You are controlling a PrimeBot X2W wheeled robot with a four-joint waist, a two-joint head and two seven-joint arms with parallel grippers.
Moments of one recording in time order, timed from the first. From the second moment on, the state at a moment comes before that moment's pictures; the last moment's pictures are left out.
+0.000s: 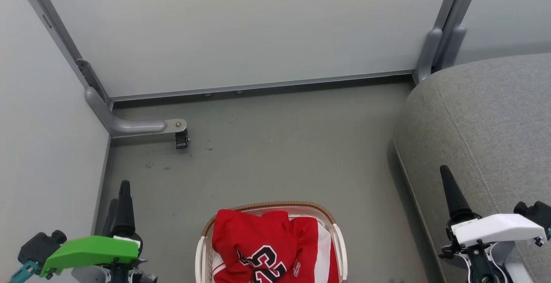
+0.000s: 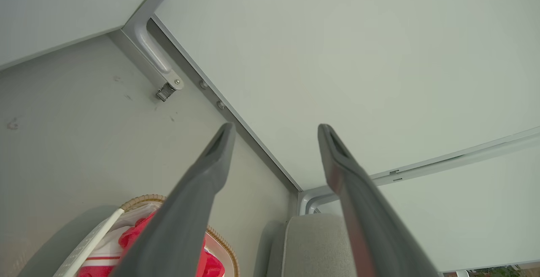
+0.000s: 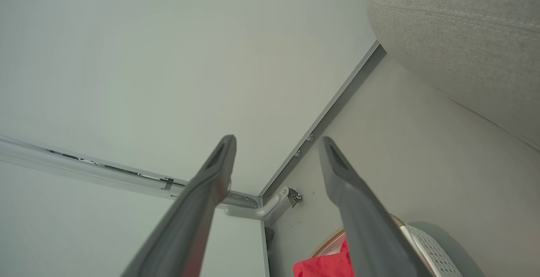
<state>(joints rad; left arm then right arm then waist) -0.07 0.04 0.07 0.28 -1.10 -0.13 -0.02 -0.07 -0.06 -0.05 0.24 1.16 0.13 -0.02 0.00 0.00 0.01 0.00</state>
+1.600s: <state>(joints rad) -0.03 0.10 -0.11 0.31 -0.42 0.01 -0.17 -0.07 -0.07 0.02 0.25 0.47 0.13 -0.17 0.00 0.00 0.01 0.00</state>
